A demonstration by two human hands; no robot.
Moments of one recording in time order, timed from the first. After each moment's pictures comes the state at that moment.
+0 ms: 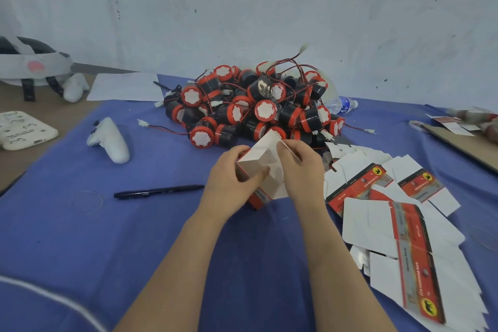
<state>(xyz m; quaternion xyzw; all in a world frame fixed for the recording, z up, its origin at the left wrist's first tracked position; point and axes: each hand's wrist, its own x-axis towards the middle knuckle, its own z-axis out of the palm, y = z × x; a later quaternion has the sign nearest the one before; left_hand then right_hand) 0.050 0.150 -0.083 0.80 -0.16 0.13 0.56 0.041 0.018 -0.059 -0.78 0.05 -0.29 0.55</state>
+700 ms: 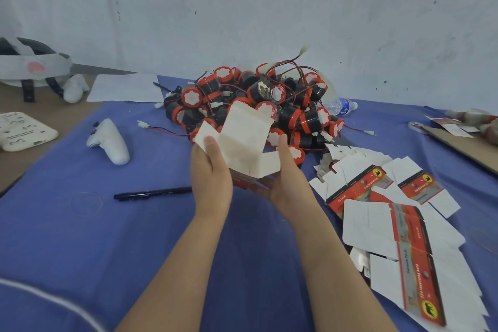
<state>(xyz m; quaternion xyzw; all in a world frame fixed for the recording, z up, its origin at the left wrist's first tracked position) 0.048 0.149 -0.071 0.67 0.03 0.27 0.69 0.043 0.038 -0.060 -0.60 0.11 -0.01 0.80</state>
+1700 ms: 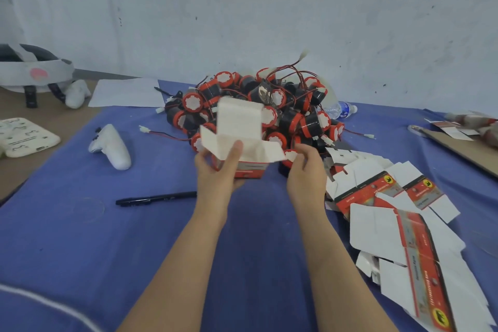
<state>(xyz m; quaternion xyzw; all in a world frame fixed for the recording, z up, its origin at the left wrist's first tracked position) 0.051 0.150 -0.070 0.52 0.00 0.10 0.85 0.045 0.017 -0.057 -0.80 0.14 -0.30 0.50</state>
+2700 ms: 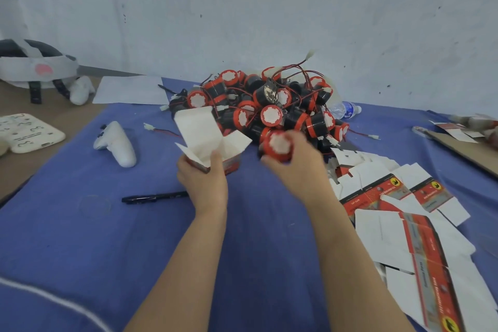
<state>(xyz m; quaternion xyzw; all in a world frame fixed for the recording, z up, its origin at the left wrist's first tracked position) 0.069 0.162 -0.084 0.59 0.16 0.25 0.75 0.036 0.027 -0.028 -0.91 0.03 -0.19 0.38</state>
